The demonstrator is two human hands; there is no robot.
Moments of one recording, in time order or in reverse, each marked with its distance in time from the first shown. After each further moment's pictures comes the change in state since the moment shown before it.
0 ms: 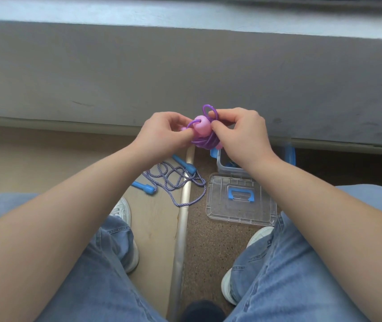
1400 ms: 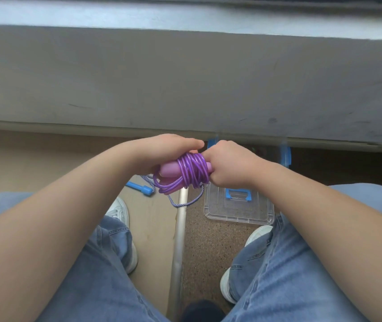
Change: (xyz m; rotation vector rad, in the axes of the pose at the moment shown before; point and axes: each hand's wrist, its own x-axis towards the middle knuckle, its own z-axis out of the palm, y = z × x) left_hand -0.003 0.004 0.006 0.025 -0.476 -0.280; right_hand -0.018 0.006 -0.004 -0.751 -0.699 -0.340
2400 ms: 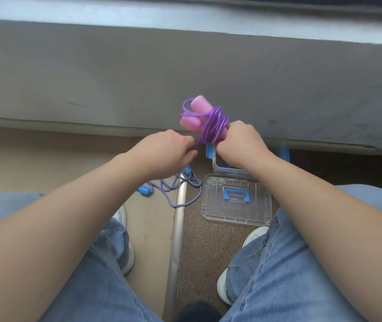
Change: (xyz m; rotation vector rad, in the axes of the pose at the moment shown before) left_hand 0.011 -0.015 -0.001 1.125 0.415 0.501; right_hand 0.024 0.029 -0.003 0.358 0.262 0.592
